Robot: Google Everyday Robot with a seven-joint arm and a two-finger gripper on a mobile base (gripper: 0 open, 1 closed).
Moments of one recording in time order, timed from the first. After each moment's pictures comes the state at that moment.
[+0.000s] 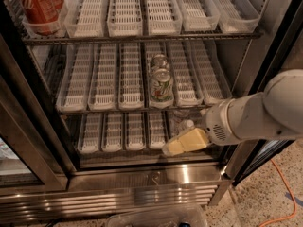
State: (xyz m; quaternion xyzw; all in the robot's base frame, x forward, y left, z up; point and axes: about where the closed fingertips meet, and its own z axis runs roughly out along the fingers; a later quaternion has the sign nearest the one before) arm 0.469 -0.098 0.820 -0.36 0.85 0.19 0.33
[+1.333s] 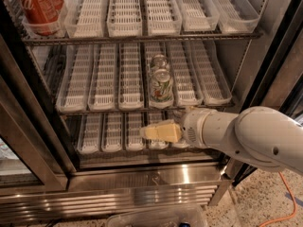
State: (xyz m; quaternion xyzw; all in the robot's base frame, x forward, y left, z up) arm 0.519 -0.053 0.809 -0.25 0.82 0.23 0.46
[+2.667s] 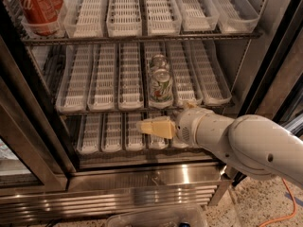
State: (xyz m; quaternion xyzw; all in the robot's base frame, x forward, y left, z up) arm 0.534 -0.047 0.819 -0.23 0.79 0.23 0.52
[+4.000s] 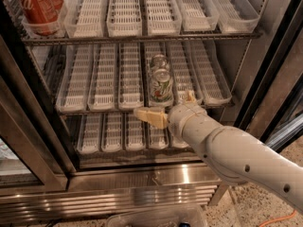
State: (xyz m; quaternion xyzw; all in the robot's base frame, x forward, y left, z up) arm 0.574 -0.048 0.830 -0.19 0.75 0.15 0.61
